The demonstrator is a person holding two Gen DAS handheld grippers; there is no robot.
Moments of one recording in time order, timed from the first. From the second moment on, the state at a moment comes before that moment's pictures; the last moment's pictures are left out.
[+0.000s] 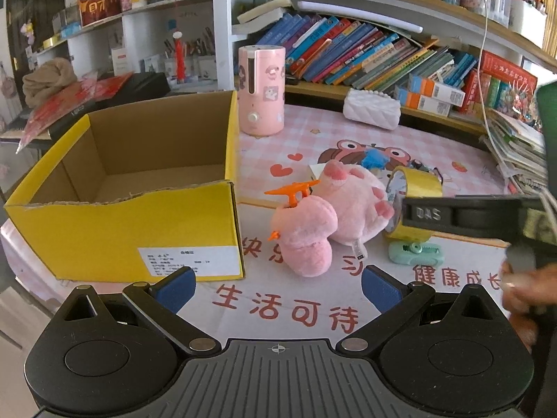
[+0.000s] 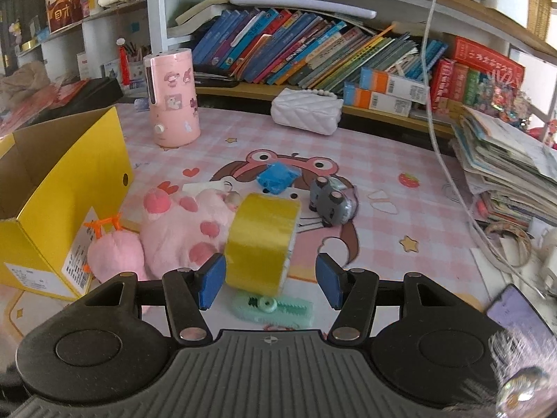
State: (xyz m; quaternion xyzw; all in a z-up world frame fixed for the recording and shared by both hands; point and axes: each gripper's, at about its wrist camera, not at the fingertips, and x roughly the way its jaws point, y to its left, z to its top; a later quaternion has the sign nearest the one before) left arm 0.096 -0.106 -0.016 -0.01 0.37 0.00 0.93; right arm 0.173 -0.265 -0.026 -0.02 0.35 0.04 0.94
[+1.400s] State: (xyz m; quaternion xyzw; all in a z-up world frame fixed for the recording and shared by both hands) left arm 0.160 -0.146 -0.043 0.01 0.40 0.02 0.92; right arm 0.148 -0.335 0.001 0.01 0.31 0.09 0.94
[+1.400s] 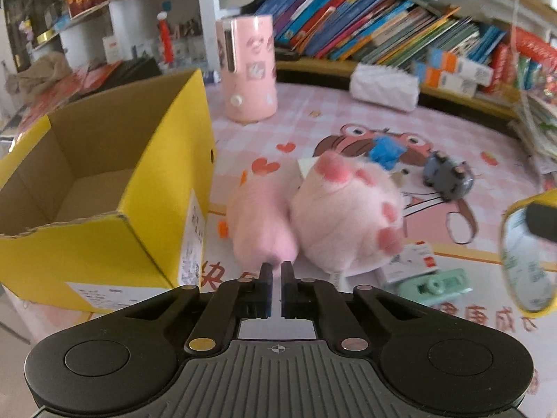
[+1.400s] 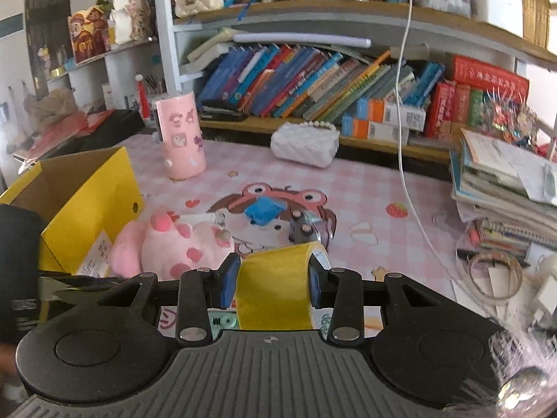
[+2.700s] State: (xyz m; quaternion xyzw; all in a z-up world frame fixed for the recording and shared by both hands) left arm 0.218 -0.165 -0.062 0.05 0.38 0.16 0.91; right arm 0.151 -0.349 -0.006 0.00 0.33 0.10 0.94
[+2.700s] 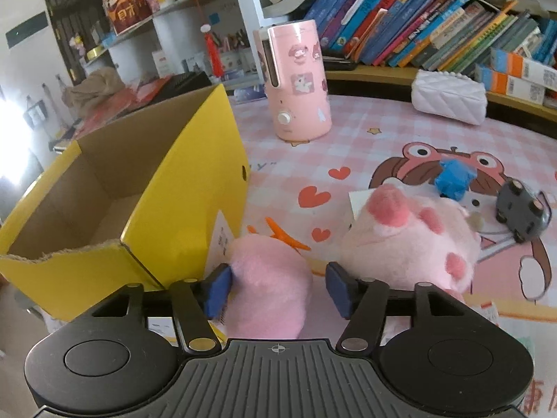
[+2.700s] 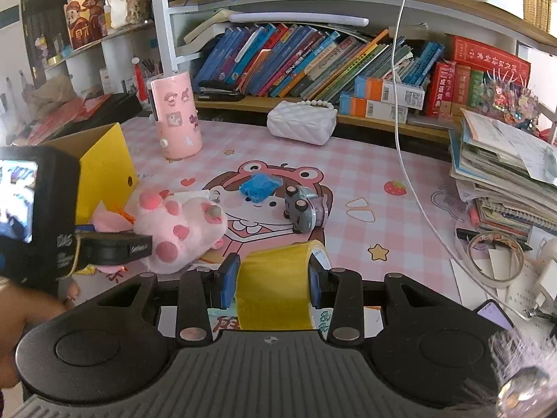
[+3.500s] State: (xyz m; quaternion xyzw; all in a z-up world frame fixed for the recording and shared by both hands) left arm 0.132 -0.114 -0.021 -0.05 0.39 0.01 0.92; right arm 0.138 -0.326 -0.008 0.01 0.35 0.10 0.93
